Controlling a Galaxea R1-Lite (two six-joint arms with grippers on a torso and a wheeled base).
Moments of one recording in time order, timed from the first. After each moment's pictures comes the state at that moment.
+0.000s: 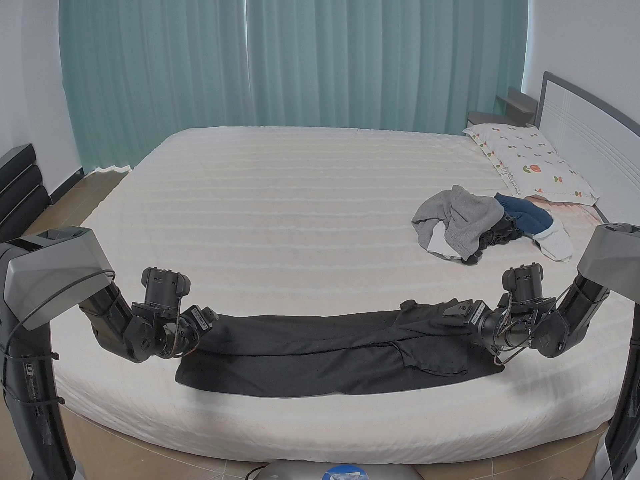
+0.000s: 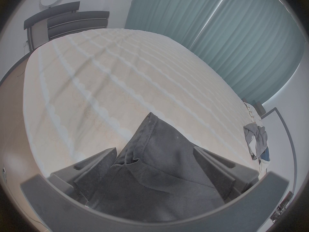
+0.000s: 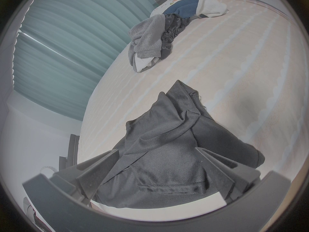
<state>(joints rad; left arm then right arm) -0.18 2.24 -0.81 -0.64 0.14 -0.77 0.18 2.19 -0.71 -0.77 0.13 0.85</state>
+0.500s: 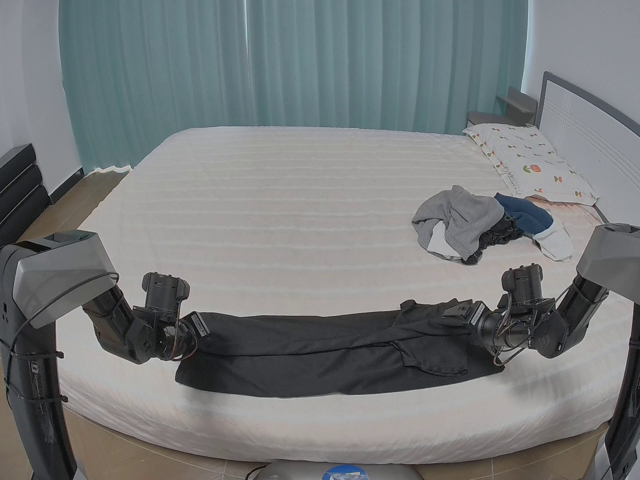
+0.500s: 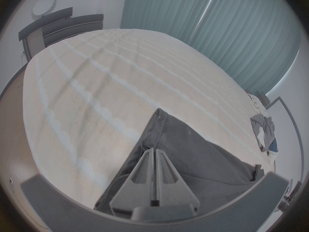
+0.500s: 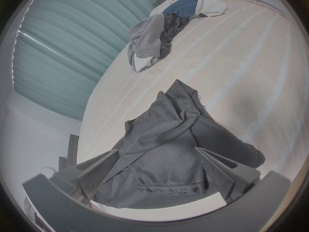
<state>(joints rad) -0.16 2.28 -0.82 -0.63 0.15 -0.69 0.18 2.20 -0.71 -0.77 0.13 0.85</state>
